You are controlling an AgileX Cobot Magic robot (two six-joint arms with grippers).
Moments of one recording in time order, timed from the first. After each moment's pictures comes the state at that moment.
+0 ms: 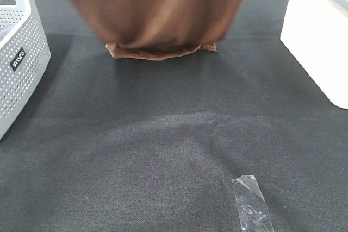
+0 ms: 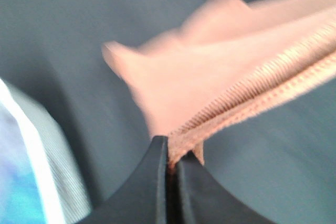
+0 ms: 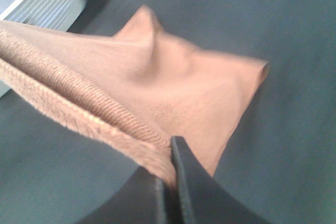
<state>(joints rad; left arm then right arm) -0.30 1.58 -1.84 -0.08 1.18 0.11 0.30 1.65 -1.95 0.24 1.20 -0.22</state>
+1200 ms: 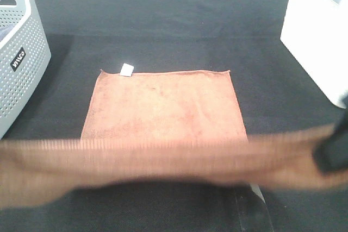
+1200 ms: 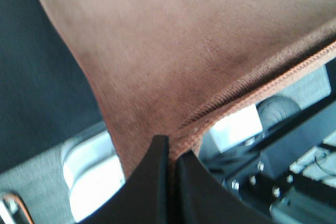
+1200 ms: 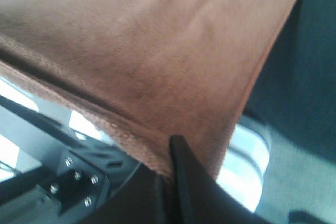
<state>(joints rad) -0.31 0.98 -0.78 -0.44 1.14 0.03 0.30 1.02 -0.77 0.40 1.18 -0.08</state>
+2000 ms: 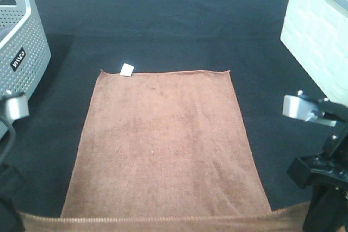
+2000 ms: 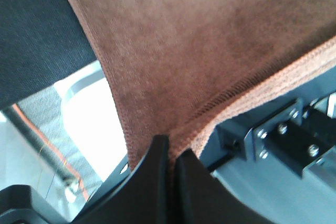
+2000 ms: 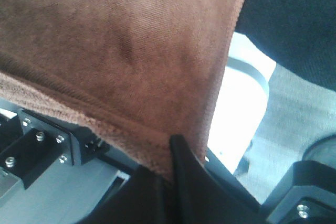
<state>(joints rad) -0.34 1.38 -0.69 -0.48 1.15 0.17 0.29 1.38 -0.64 0.40 1.14 -0.13</state>
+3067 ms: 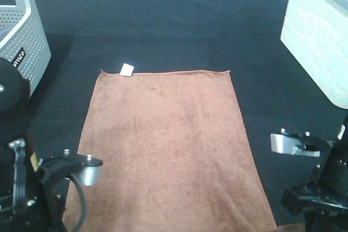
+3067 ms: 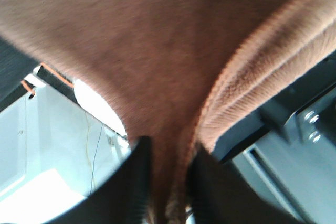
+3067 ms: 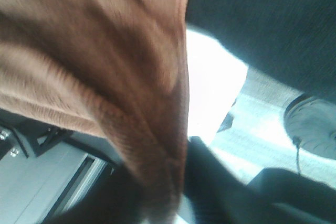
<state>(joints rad) -0.68 1.64 -0.71 -0.49 1.01 0.15 0.28 1.61 -0.60 0.38 1.06 -0.25</state>
